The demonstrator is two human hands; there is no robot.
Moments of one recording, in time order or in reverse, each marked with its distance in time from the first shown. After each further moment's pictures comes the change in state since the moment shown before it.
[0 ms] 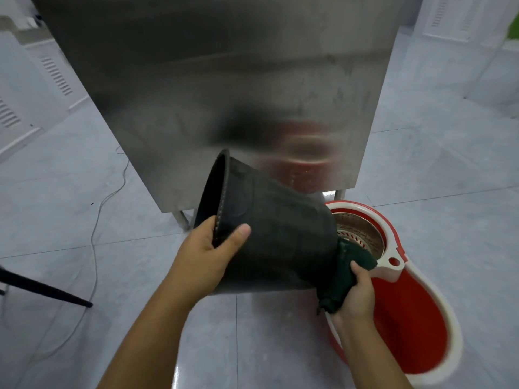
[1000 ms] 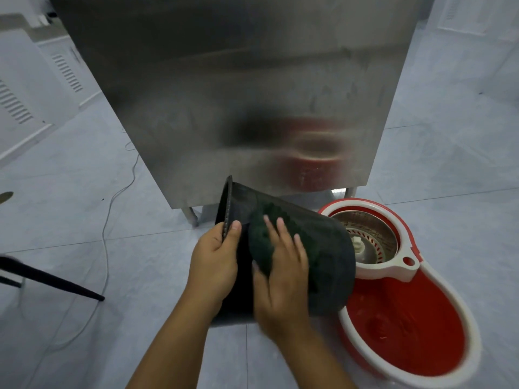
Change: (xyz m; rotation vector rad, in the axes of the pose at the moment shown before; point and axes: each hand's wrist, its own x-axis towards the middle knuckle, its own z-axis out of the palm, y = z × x) left_hand 0.008 -0.020 0.017 -0.127 0.265 -0.092; right_hand -0.081 0.061 0.074 -1.044 -0.562 -1.167
